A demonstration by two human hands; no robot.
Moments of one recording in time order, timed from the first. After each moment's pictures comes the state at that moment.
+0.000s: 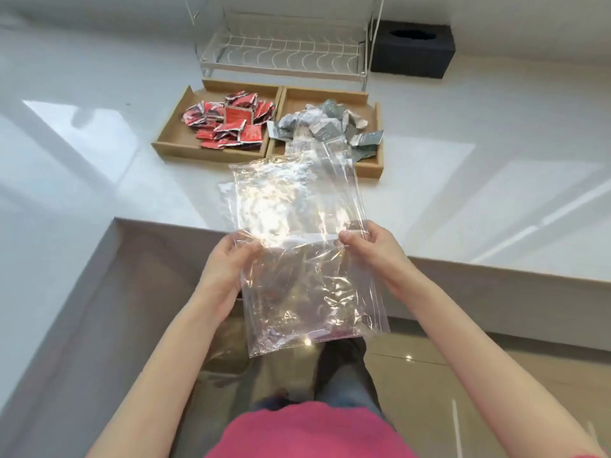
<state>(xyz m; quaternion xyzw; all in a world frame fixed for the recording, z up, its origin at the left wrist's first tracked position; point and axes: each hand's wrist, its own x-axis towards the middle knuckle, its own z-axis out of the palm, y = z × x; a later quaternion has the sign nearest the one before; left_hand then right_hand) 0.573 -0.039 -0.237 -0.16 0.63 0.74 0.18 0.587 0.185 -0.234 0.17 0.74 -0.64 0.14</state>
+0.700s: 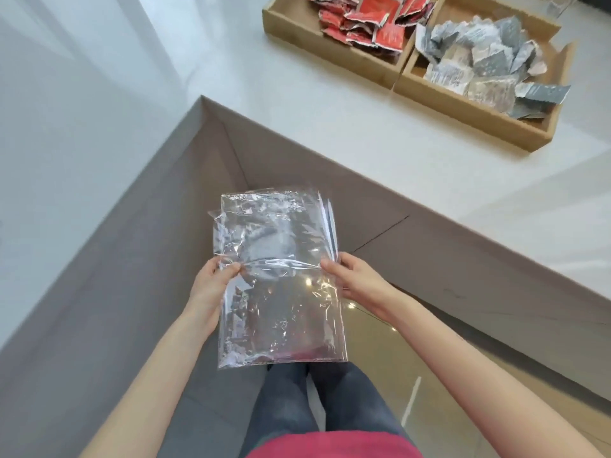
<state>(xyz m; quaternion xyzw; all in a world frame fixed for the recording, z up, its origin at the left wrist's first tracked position) 0.664 -0.168 -0.366 -0.44 0.59 0.67 0.14 0.611 0.059 -0.350 0.13 0.68 -0.56 0.45</state>
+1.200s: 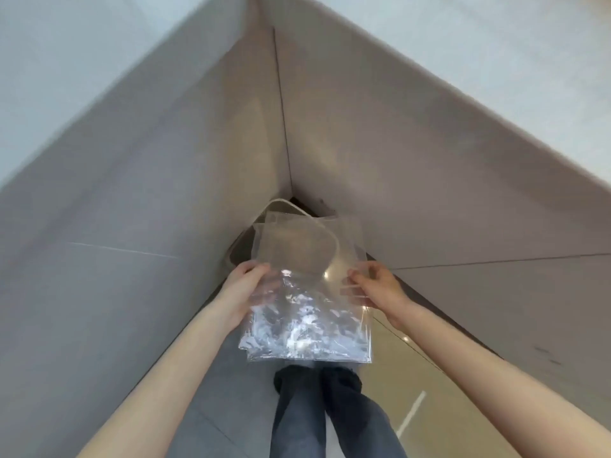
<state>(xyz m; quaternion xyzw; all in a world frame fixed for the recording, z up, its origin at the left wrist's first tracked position) 0.634 -0.202 -0.541 -0.51 0.50 0.67 0.20 0.564 0.005 -0.551 0.21 0.73 -0.49 0.43</state>
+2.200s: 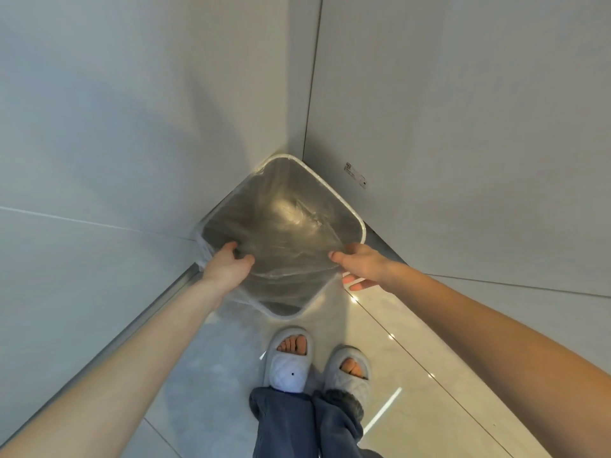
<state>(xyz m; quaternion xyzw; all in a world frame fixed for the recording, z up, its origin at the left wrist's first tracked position) 0.632 -0.234 -0.736 -0.49 0.70 0.45 0.27 0.520 -0.053 -0.723 0.08 0.77 -0.24 0.58</state>
